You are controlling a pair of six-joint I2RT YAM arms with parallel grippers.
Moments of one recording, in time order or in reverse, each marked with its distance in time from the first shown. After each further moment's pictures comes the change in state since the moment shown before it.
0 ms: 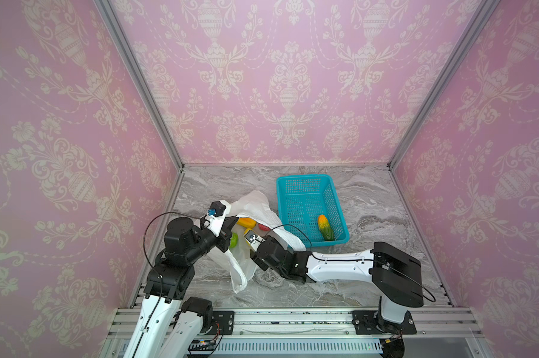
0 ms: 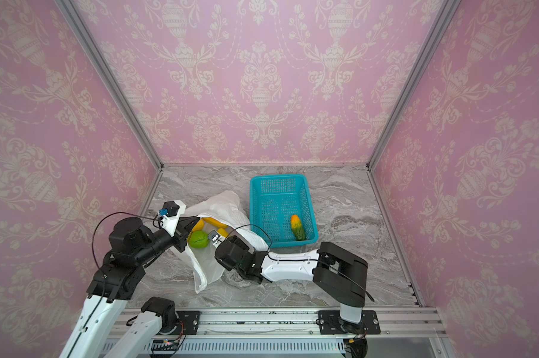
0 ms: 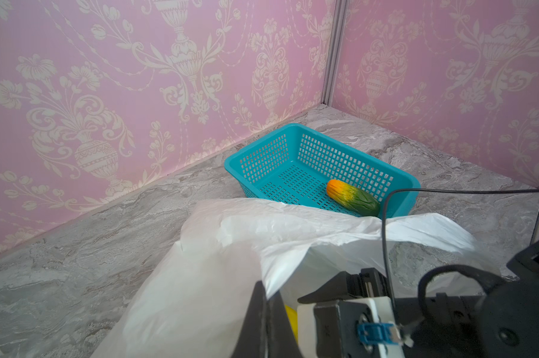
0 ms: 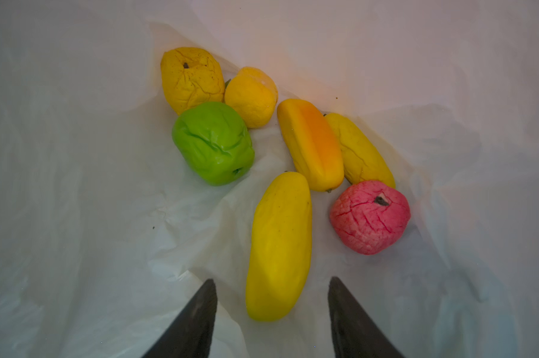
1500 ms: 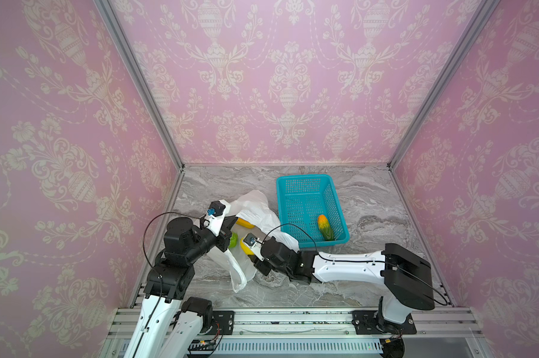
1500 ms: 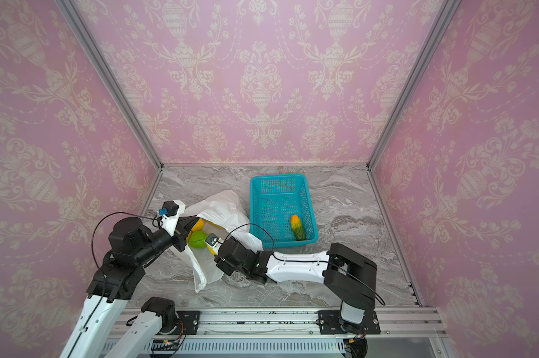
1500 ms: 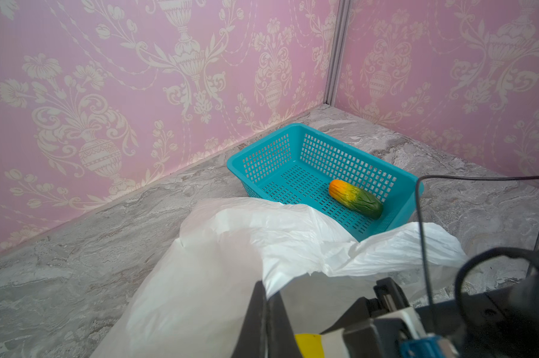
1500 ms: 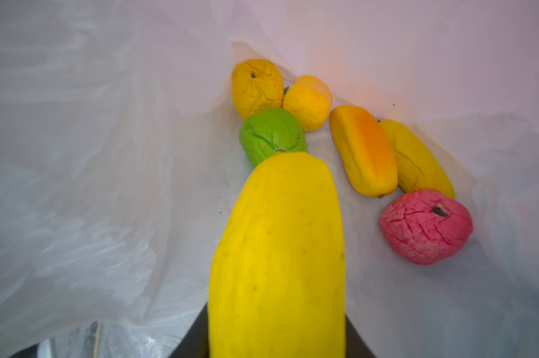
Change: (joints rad) left arm 0.006 0.000 0.000 0.000 -0.004 0.000; right arm 0.027 -0.163 -0.098 0.014 -0.201 -0.026
